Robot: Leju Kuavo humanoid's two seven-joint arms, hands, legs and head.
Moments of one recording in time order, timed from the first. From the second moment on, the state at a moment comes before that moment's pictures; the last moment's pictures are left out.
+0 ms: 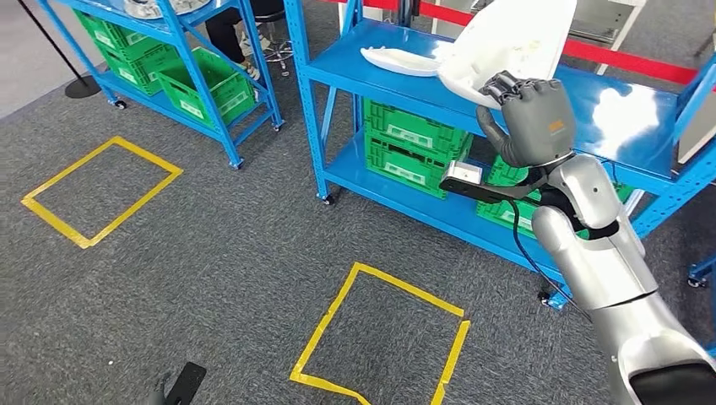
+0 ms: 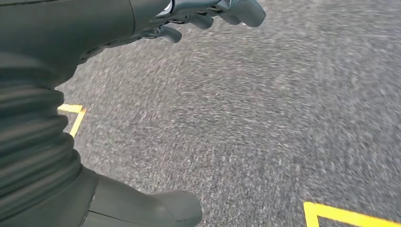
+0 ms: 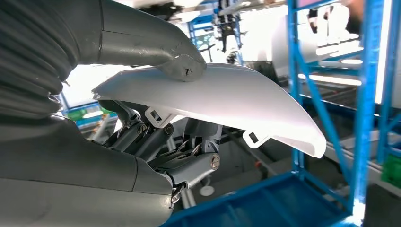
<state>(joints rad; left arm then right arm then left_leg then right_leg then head) -0.23 -0.04 0.78 -0.22 -1.12 0.25 -0.33 -0.65 -0.31 0.48 -1.18 1.09 -0.15 -0.34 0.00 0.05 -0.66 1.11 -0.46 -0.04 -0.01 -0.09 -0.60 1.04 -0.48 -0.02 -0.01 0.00</state>
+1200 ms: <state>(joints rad) -0.20 -0.05 0.77 -0.22 -1.12 0.24 -0.34 -0.67 -0.34 0.48 -1.19 1.07 -0.13 -0.37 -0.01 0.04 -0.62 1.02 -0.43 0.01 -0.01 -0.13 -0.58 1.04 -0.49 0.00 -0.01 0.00</state>
